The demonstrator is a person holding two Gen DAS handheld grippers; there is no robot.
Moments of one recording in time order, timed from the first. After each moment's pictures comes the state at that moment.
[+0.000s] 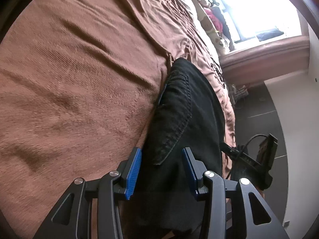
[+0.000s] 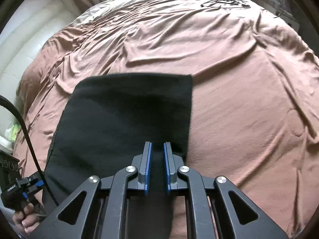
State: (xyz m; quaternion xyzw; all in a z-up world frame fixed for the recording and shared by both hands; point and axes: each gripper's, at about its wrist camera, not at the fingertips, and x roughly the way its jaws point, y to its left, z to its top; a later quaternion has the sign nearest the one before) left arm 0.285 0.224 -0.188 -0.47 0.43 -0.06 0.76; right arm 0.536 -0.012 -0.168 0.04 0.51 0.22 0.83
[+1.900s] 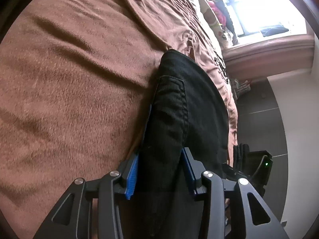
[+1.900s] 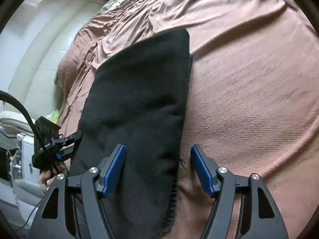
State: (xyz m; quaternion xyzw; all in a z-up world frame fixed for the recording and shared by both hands) left arm 0.316 0.221 -0.197 -0.47 0.46 -0.07 0.75; right arm 0.563 -0.057 -0.211 0.13 0.57 0.38 0.72
